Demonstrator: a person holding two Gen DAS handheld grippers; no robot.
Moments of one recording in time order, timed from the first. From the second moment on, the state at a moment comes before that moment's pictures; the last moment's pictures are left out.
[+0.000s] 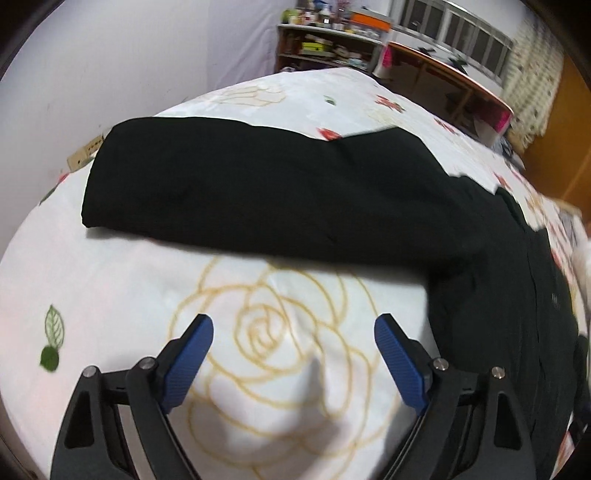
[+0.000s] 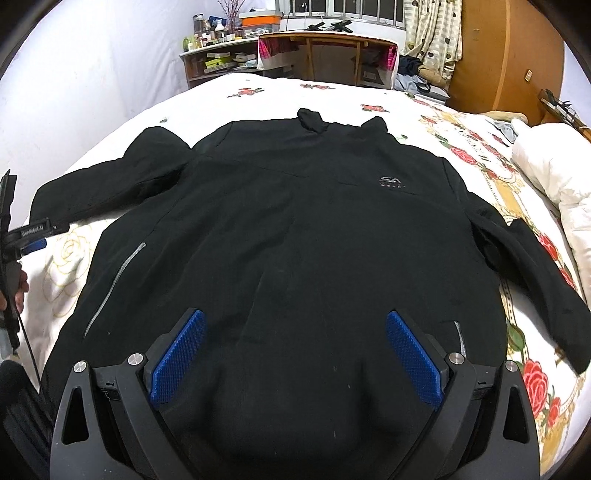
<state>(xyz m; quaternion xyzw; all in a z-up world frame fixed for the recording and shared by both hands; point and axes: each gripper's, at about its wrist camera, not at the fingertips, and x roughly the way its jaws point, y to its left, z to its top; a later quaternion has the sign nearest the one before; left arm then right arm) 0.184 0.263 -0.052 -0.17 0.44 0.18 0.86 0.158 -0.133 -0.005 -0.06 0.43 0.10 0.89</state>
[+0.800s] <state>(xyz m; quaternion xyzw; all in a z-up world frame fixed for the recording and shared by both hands) 0.214 0.346 -0.062 -0.22 0.37 0.26 0.87 0.206 -0.133 -0.036 -0.06 0.46 0.09 0.88</state>
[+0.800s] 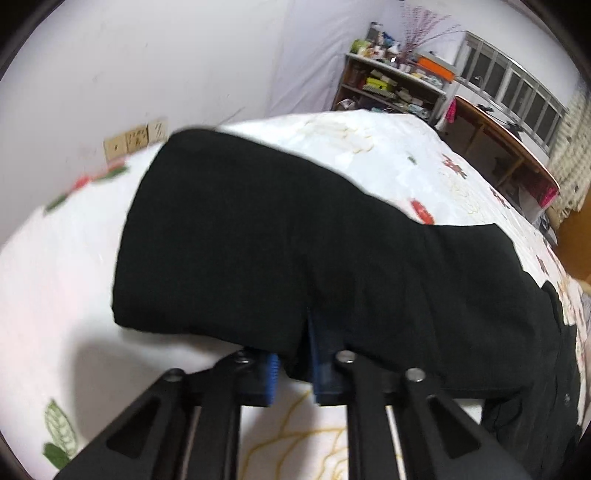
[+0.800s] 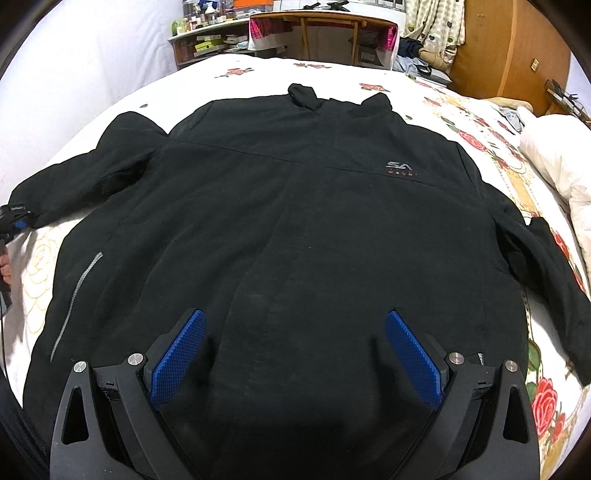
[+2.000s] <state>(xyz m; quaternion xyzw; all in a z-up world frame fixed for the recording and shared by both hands) 0.309 -0.003 0.081 -0.06 0.33 -0.15 0.93 0.169 -0.271 -0.008 0.05 0.44 0.00 0.90</state>
